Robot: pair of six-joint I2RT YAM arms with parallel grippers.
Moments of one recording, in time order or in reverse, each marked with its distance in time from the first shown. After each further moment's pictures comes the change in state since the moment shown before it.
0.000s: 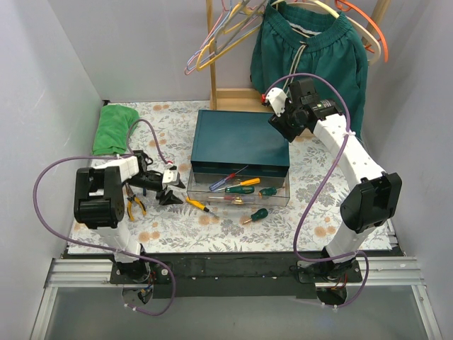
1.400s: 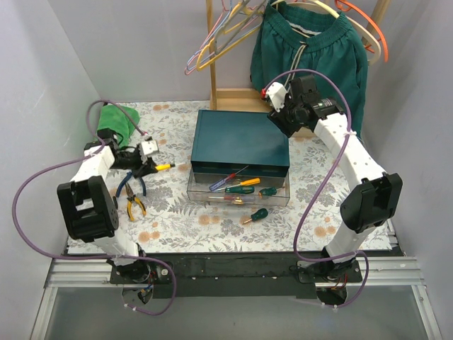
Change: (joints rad) left arm 0.188 -0.063 0.201 0.001 -0.185 -0.234; right arm 0.000 0.003 0.024 0.039 -0.015 0.007
